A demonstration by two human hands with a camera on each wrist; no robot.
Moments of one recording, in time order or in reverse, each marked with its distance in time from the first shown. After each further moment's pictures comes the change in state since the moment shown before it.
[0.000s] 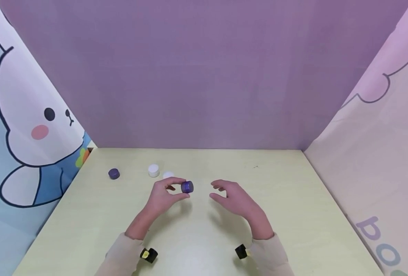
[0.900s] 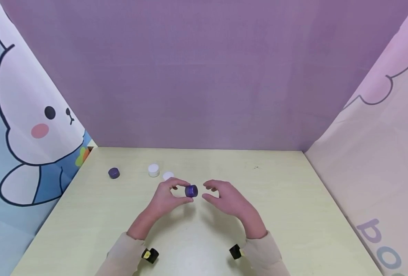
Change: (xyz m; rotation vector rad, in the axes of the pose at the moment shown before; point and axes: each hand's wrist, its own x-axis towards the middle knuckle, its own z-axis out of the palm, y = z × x) left_hand 0.000 -0.002 0.007 0.033 -0.059 0.054; right_hand 0.014 -0.014 0.009 -0.035 -0.057 -0.051
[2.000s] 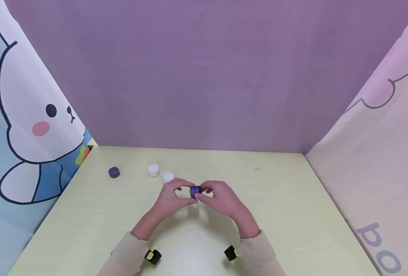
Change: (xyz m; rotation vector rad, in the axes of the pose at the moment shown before) left_hand 0.002 0.001 0.014 -0.068 0.017 0.046; right_hand 0.016 -0.005 0.015 0.042 0.071 -0.056
